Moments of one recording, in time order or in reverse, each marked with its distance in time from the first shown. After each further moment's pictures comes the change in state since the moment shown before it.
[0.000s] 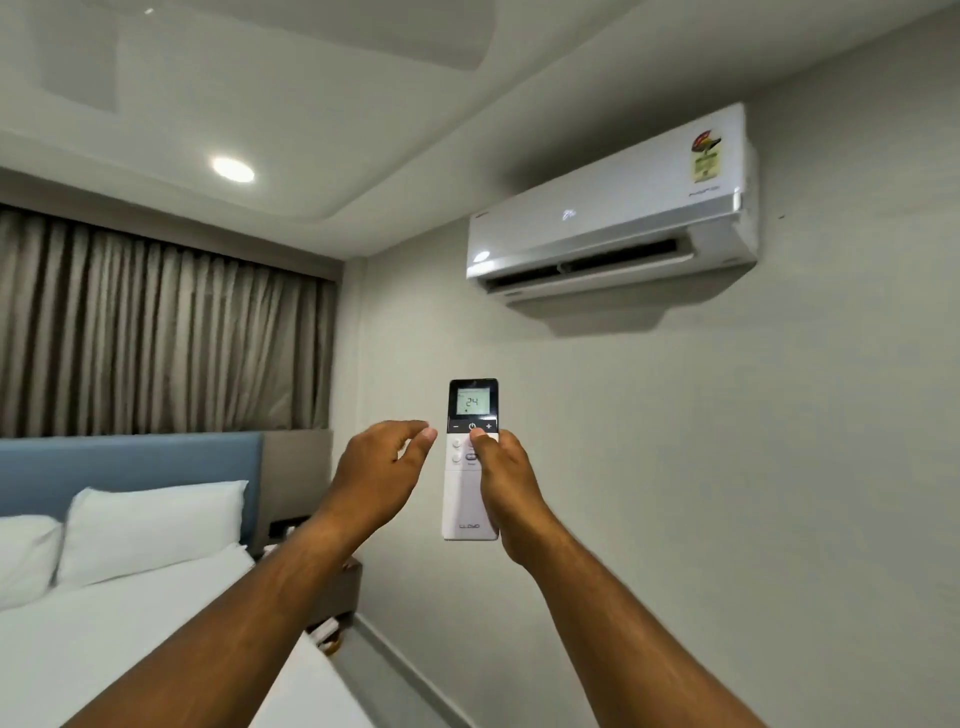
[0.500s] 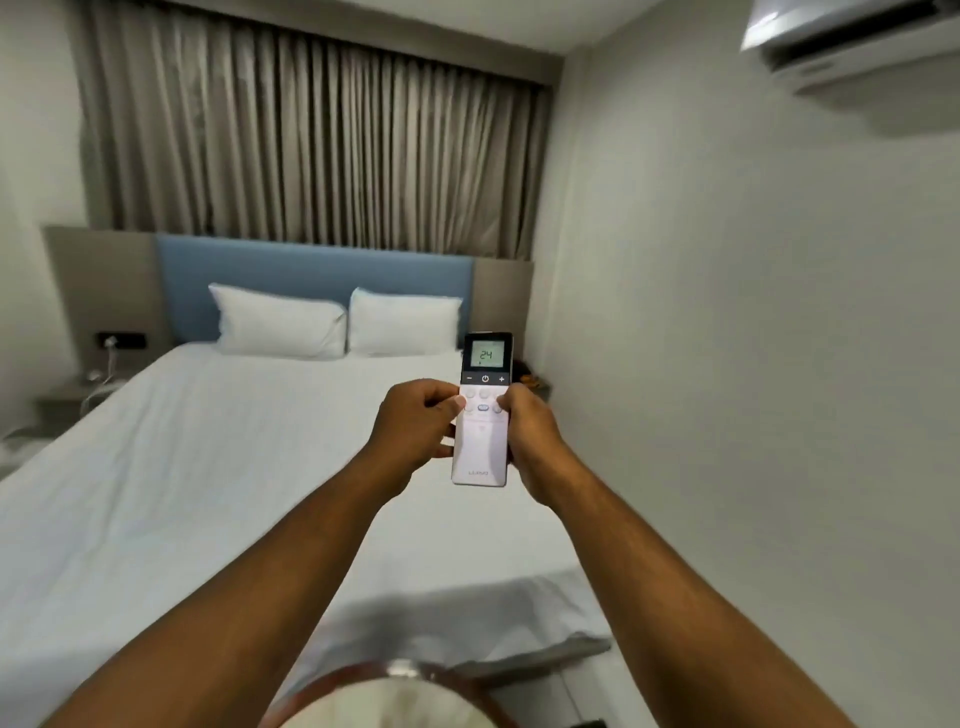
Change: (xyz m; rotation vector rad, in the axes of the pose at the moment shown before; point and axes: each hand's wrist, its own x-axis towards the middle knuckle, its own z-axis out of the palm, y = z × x) left_hand -0.166 -0.124 -0.091 -0.231 0.079 -0.798; right_hand -0.067 0.127 0.179 0.177 -0.473 0.335
